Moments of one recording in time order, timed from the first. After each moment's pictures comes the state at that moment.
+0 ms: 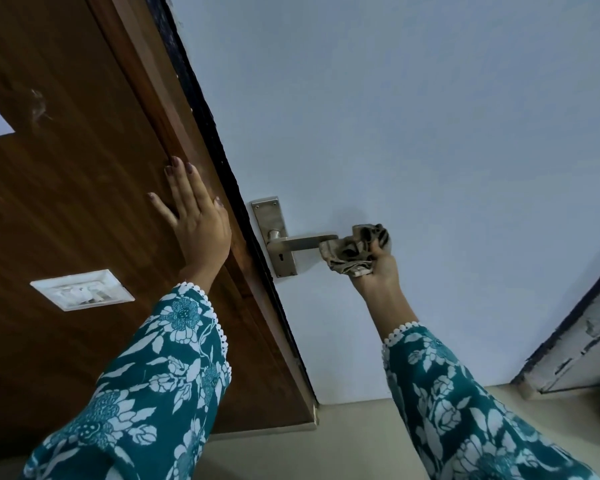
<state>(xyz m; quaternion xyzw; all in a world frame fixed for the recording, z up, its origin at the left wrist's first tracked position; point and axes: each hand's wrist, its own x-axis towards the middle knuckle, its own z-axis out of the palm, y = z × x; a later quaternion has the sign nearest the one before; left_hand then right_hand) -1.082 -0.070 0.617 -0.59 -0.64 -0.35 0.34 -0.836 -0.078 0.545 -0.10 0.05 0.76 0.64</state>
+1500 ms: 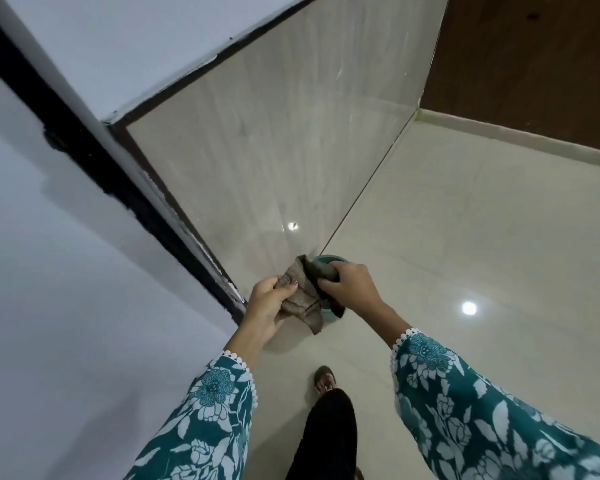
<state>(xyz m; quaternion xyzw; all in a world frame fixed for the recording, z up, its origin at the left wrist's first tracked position) -0.252 -0.141 0.421 -0.53 -0.43 -0.11 -0.73 -0.121 -0.253 0.424 -0.86 -0.36 0.21 0.30</state>
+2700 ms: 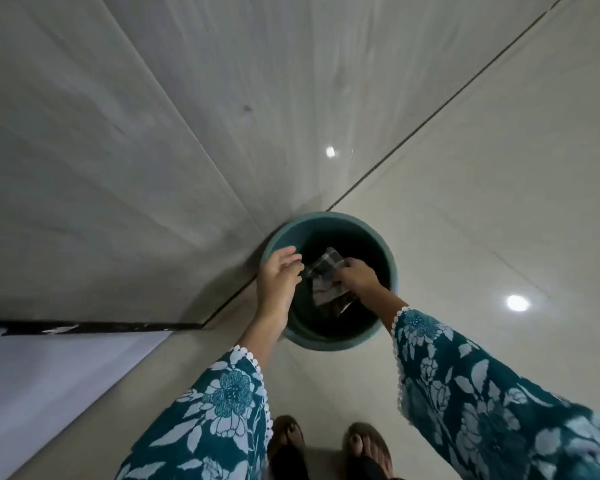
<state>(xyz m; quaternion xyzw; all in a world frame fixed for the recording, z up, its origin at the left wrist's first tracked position) -0.002 -0.028 -0.097 -0.47 -0.58 -0.20 -0.64 0.136 -0.087 -0.151 -0.80 -0.14 0.52 0.27</state>
